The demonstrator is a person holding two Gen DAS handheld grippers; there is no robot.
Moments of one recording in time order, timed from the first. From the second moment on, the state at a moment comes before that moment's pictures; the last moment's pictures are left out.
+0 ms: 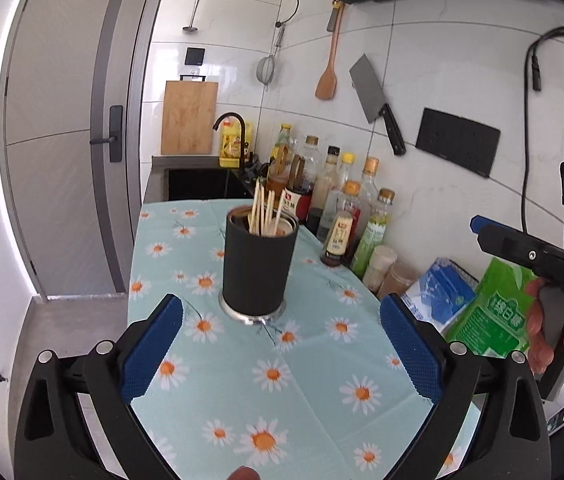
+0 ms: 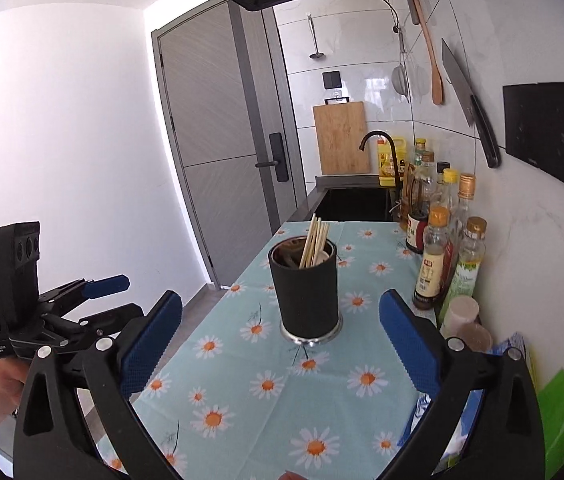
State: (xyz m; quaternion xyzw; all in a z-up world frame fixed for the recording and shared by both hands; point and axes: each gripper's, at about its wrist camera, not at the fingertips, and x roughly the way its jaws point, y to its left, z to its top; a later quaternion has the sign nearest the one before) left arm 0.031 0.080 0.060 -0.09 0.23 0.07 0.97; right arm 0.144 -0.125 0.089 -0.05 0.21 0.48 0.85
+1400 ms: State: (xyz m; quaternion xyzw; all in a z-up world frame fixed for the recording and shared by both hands) left arm -0.046 -0.002 -0.006 -0.12 0.29 0.12 0.94; right arm 0.074 -0.180 -0.004 -0.10 0.28 0.46 0.84
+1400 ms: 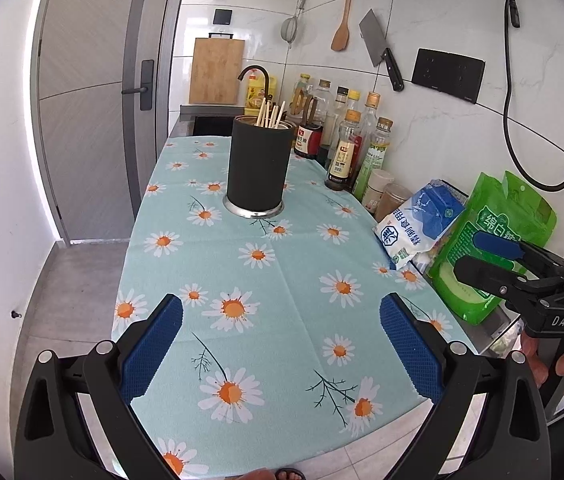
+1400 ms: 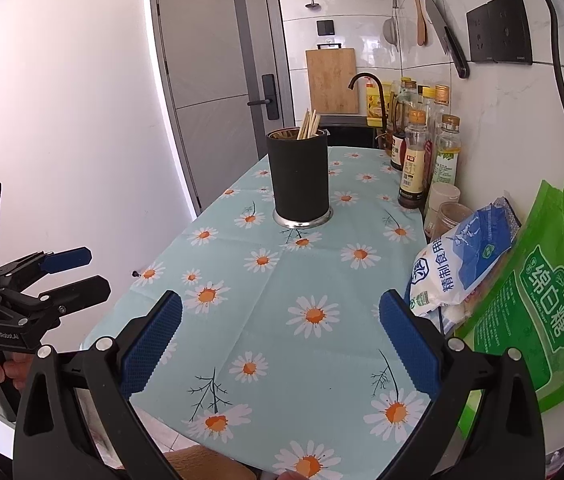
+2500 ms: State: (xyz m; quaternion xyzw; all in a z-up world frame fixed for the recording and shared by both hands) left arm -0.032 -0.011 -0.010 -0.12 0.31 0.11 0.94; right arm 0.084 -0.185 -0.015 -0.09 0.31 0.44 0.84
